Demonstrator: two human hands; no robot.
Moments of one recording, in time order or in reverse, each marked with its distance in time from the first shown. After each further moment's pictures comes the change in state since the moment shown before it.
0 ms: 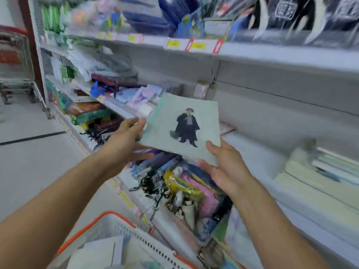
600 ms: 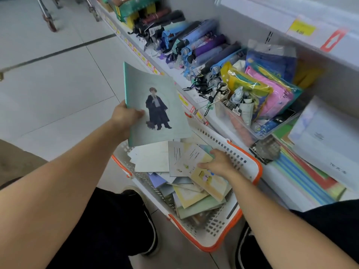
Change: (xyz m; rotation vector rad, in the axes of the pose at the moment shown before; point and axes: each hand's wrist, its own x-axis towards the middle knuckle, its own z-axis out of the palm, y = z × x) left_hand -0.104 -0.186 -0.150 0.366 0.520 -0.403; right_hand -0.059 0.356 -0.089 -1.020 -0.243 0.572
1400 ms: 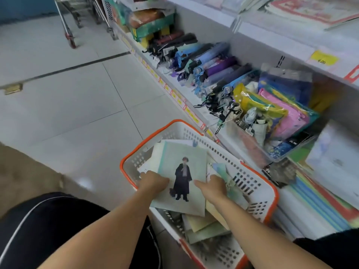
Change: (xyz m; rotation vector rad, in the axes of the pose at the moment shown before) left_hand -0.010 -0.141 0.029 0.735 -0.078 -0.389; right_hand 0.003 -0.027 0.065 -0.053 0.145 0.134
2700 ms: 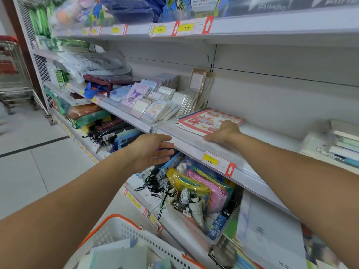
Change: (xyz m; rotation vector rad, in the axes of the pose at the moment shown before) left_hand -0.178 0.342 -0.151 -0.716 -0.452 0.744; right_hand 0.032 -0.189 -0.442 -0.182 0.646 -0.225
